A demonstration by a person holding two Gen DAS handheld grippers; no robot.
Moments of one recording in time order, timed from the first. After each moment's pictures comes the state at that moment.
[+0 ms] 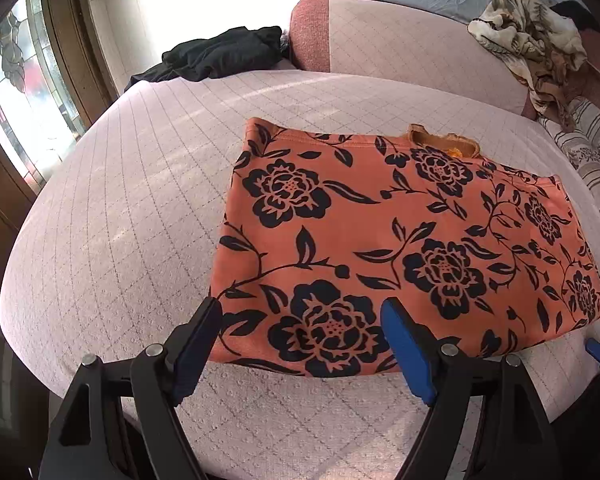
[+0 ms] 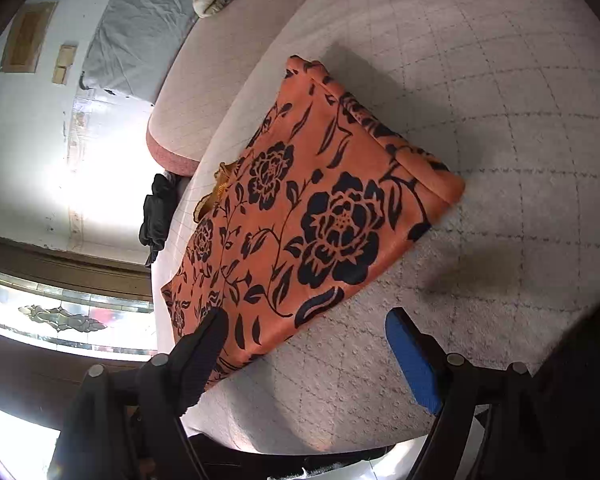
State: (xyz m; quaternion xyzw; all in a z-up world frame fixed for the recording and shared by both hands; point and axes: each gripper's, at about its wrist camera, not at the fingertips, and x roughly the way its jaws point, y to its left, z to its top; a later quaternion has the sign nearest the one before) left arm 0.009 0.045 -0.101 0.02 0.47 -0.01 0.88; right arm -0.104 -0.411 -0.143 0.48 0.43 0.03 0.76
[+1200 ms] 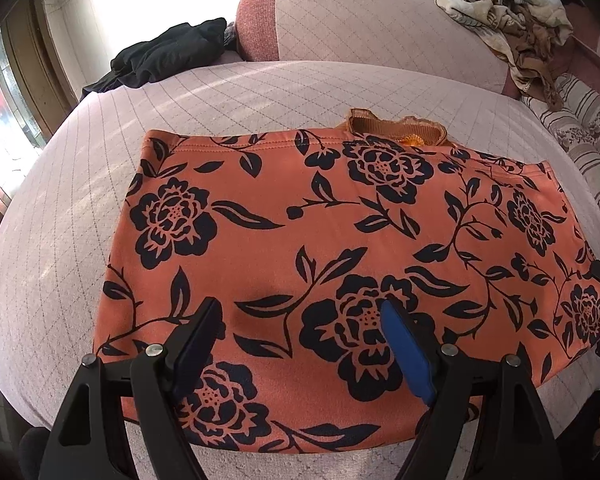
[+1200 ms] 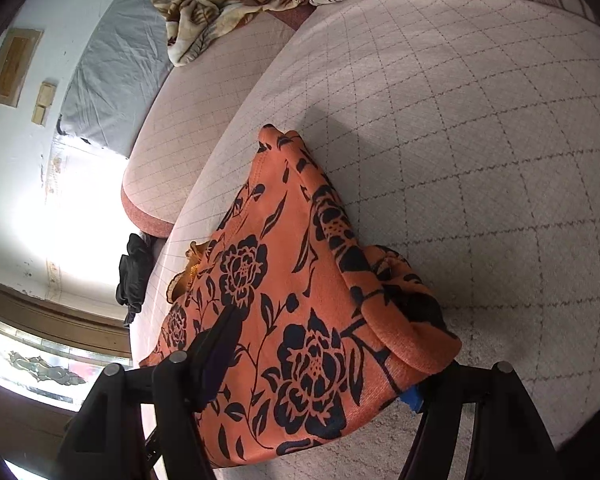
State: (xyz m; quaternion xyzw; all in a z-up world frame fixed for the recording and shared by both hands) left arm 0.060 -0.024 -0.131 0.03 0.49 -0.04 0.87; right arm -0.052 -0.440 -0.149 0.47 0.39 -0.05 0.79
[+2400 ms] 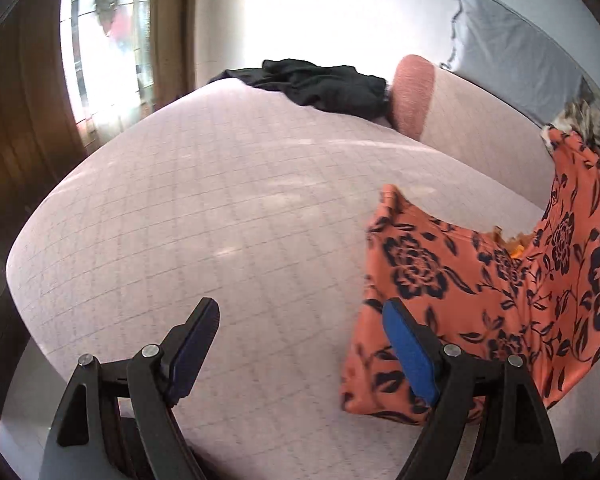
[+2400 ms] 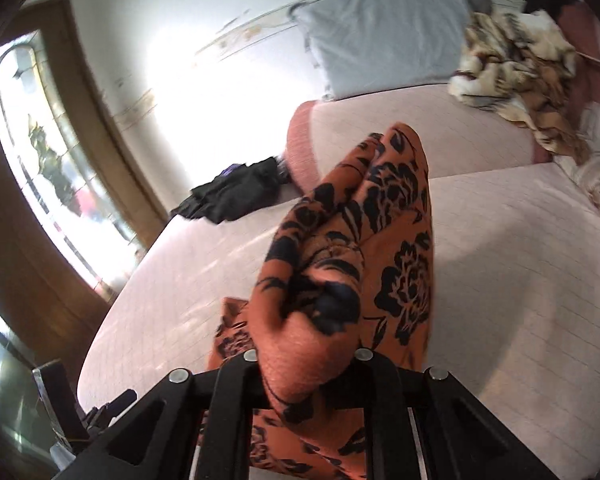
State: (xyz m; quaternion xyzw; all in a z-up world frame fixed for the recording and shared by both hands) left arm 0.009 0.190 -0.088 -0.11 0.41 0.09 0.90; right arm 0.013 -0.167 0.023 0.13 0.34 0.12 0.92
